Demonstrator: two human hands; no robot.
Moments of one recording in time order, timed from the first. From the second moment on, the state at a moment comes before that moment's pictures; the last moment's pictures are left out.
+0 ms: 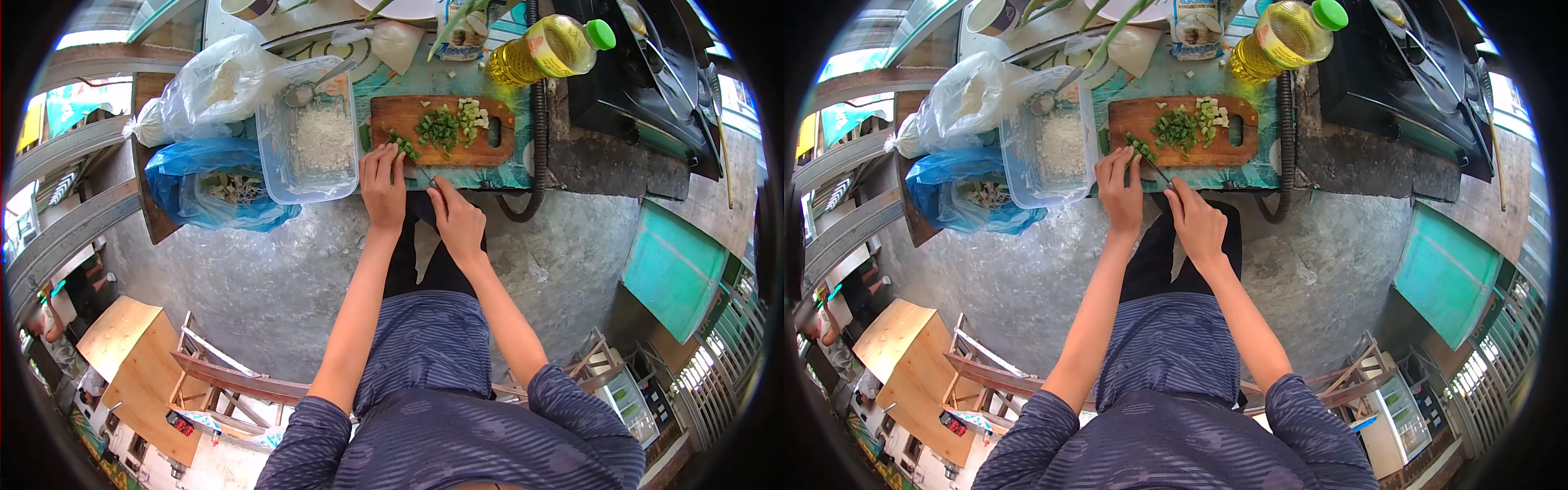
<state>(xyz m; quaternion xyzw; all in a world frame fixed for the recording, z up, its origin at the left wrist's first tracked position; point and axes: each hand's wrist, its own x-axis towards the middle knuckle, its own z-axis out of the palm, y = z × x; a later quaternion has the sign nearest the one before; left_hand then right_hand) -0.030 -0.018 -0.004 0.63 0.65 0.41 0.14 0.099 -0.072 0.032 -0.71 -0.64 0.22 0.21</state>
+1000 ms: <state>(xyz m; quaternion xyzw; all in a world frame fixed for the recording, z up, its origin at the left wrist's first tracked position) -0.036 -0.023 0.001 0.67 0.64 0.35 0.14 0.114 -0.074 0.042 -0.70 -0.47 0.48 0.23</state>
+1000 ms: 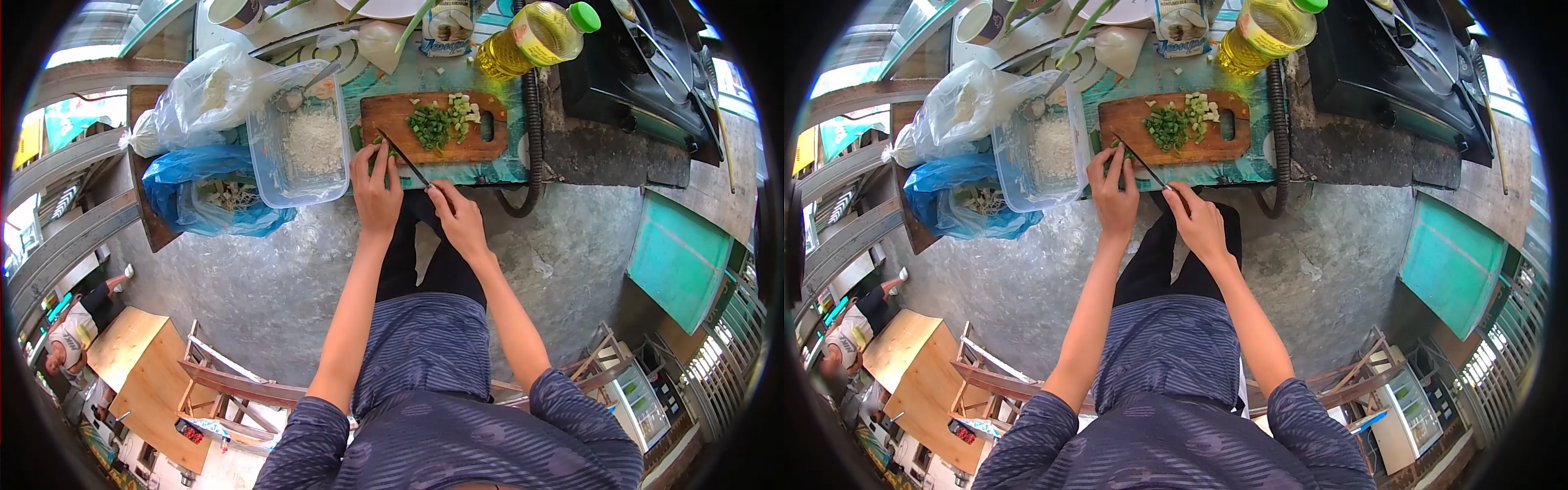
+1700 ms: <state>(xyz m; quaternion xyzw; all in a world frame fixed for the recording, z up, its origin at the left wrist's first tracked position) -0.033 -0.026 0.008 0.63 0.66 0.38 0.16 0.106 -0.074 0.038 -0.72 -0.43 0.49 0.23</state>
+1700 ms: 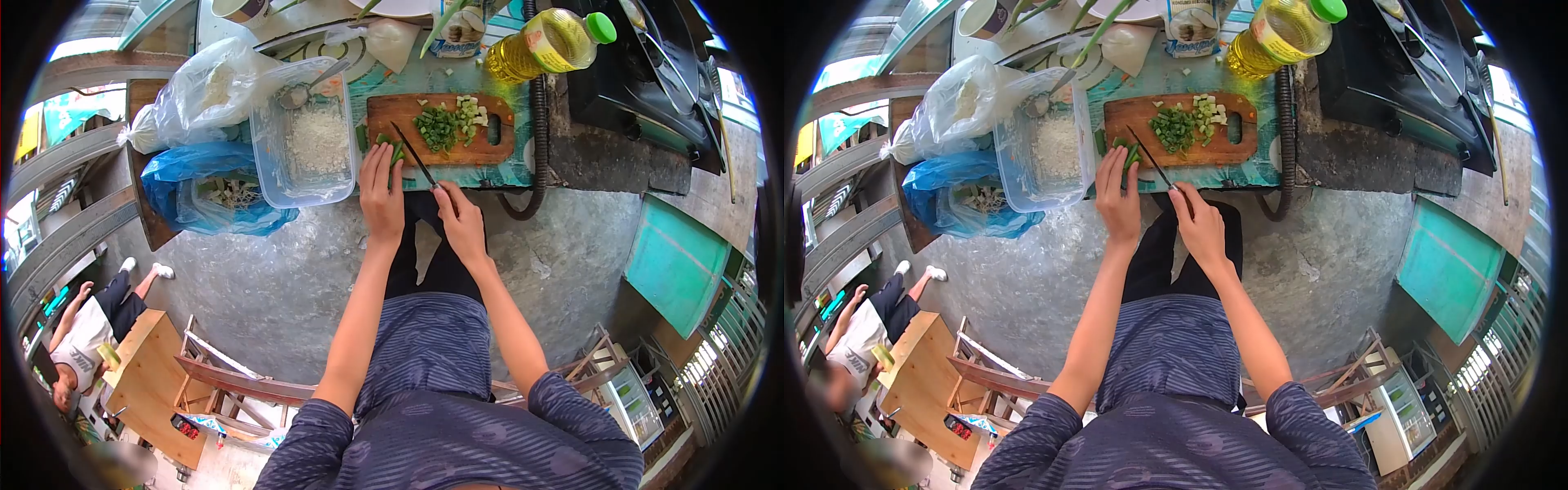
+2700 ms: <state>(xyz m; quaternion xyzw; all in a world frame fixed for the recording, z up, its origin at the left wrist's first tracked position) -0.004 -0.041 0.011 0.50 0.63 0.47 0.38 0.109 -0.066 0.049 -0.74 -0.50 0.41 0.19</state>
